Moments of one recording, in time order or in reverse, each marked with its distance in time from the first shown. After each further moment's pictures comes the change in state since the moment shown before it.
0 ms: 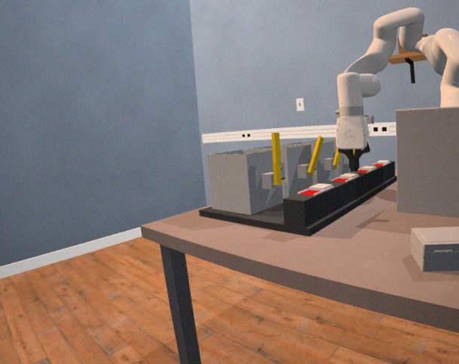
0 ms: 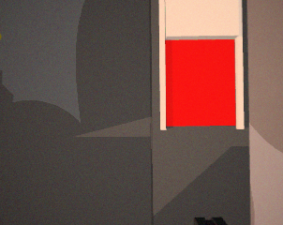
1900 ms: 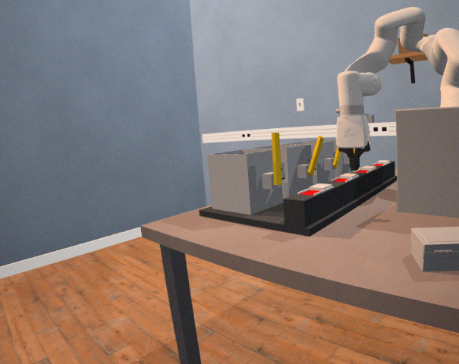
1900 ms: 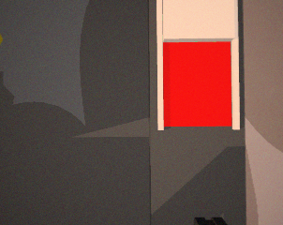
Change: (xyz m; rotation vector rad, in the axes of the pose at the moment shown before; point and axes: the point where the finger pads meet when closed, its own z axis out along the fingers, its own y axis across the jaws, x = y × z) arm 0.000 0.001 -0.004 0.000 0.000 0.000
